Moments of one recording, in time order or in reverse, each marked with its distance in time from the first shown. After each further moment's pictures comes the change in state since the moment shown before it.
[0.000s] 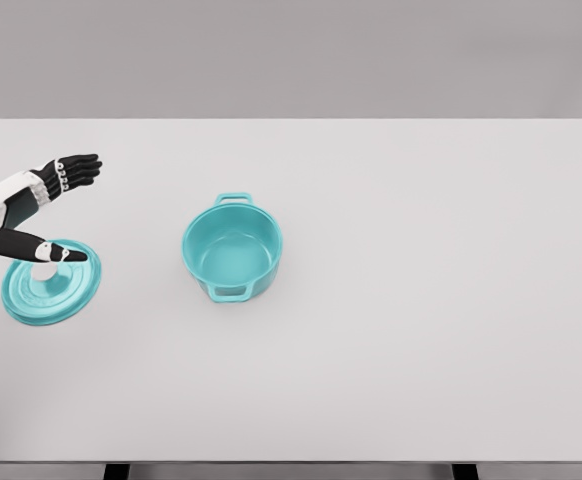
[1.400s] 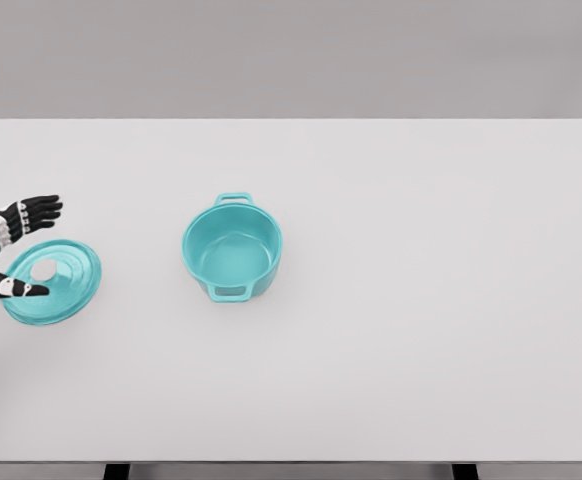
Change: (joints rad) left arm 0.124 0.092 0.001 0.095 0.072 -0.019 0.000; right arm 0.008 0.000 -0.004 0.004 -0.003 0.000 -0.001
